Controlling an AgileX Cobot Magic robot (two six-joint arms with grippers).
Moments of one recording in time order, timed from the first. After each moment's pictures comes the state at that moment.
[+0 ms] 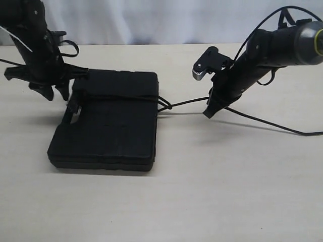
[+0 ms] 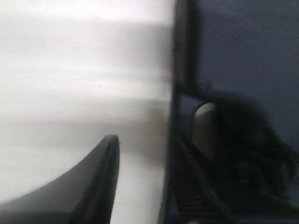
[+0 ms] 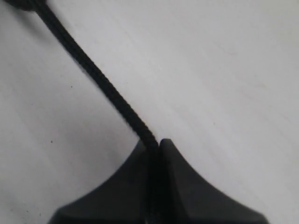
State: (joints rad) left arm -0.18 2.06 -1.51 0.04 0.99 -0.26; right arm 0.36 2.05 -1.33 0.20 0.56 -0.81
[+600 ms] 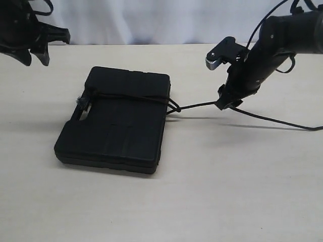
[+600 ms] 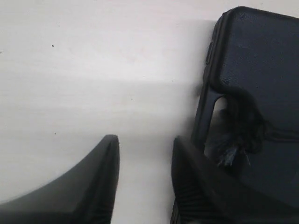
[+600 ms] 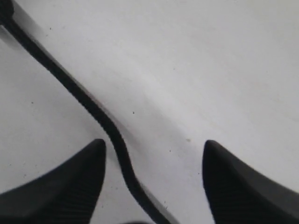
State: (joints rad) left arm -0.17 1.83 -1.52 0.09 1.06 -0.26; right arm 0.34 1.95 -1.33 0.02 0.67 -0.53
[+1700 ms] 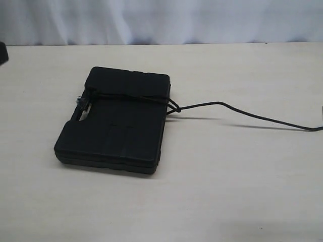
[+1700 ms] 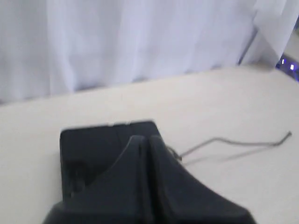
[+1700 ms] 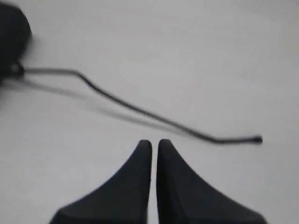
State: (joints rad) left arm -0.50 0.63 -0.55 0.03 0.23 -0.17; right arm 0.24 0.79 -0.62 -0.17 0.57 0.10
